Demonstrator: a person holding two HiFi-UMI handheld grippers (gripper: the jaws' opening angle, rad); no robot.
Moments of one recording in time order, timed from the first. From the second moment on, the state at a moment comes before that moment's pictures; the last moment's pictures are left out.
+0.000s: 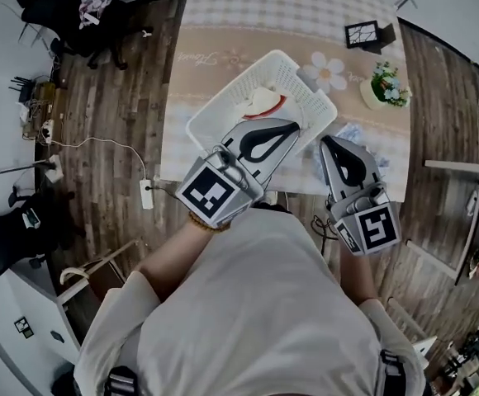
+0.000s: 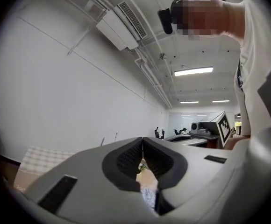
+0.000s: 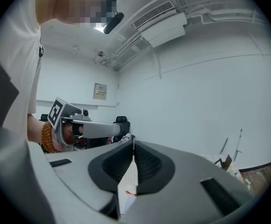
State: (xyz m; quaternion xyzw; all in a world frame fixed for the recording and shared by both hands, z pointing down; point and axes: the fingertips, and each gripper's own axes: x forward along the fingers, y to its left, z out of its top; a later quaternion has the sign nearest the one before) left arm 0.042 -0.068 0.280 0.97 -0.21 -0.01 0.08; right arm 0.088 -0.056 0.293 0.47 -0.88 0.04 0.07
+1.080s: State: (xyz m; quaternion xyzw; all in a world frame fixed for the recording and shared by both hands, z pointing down) left arm -0.012 -0.068 0.304 0.97 -0.22 0.03 0.09; right arm 0.022 -0.066 0.307 0.44 -0.89 0.05 0.09
